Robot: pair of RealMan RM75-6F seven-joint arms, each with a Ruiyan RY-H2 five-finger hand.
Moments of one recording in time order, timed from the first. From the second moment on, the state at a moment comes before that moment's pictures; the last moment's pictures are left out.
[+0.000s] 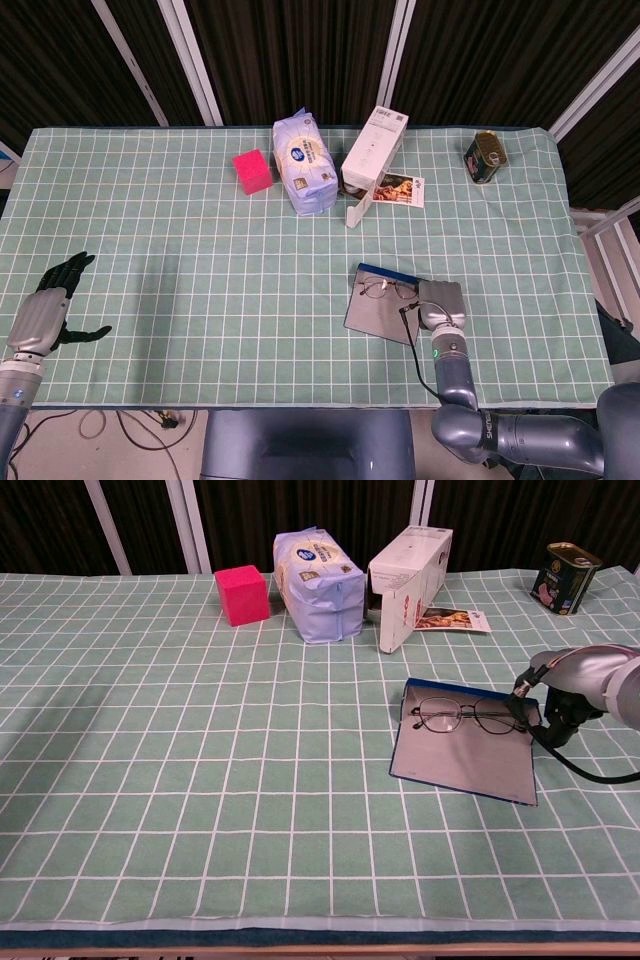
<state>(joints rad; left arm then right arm) -0.27 -1.10 -0.09 -1.70 1.28 1.19 -0.11 0.80 -1.56 0.21 -1.76 -0.33 1.34 -0.95</state>
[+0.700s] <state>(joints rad) -0.27 -1.10 -0.09 -1.70 1.28 1.19 -0.11 0.81 -1.56 0.25 -1.72 -0.32 1.30 -0.91</state>
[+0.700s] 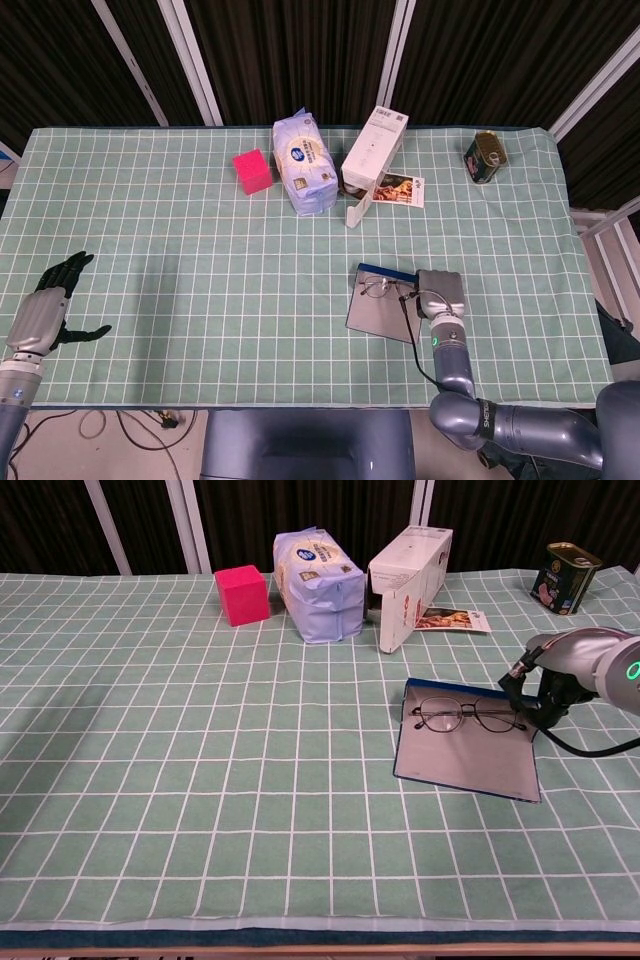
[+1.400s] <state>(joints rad) -0.27 -1.11 -0.09 -1.69 1.29 1.19 -0.11 0.83 -1.60 0.37 -1.67 -0.24 1.27 -0.81</state>
